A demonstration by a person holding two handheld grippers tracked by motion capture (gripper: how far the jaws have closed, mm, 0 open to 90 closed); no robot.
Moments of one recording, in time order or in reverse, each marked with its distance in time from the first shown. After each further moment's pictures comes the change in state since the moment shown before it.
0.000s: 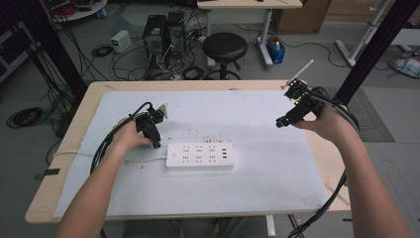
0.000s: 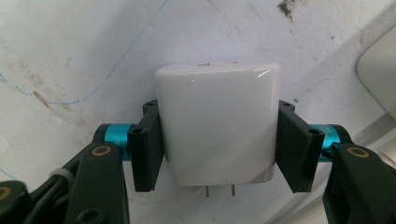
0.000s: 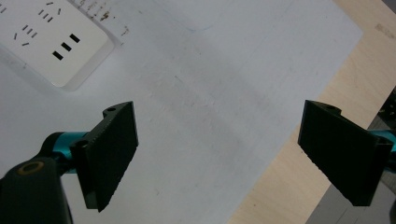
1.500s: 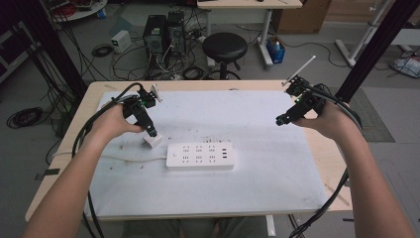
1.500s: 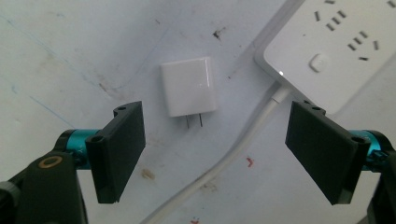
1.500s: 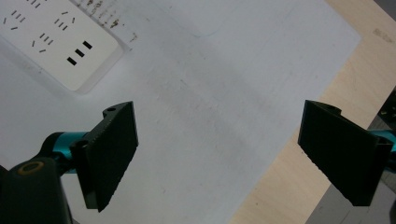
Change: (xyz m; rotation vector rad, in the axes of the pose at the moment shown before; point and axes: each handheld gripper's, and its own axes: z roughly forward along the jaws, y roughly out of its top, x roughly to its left) left arm -0.013 -0.018 -0.092 -0.122 -0.018 0.057; right arm 0.003 0.003 -0.012 -0.009 0.010 0.005
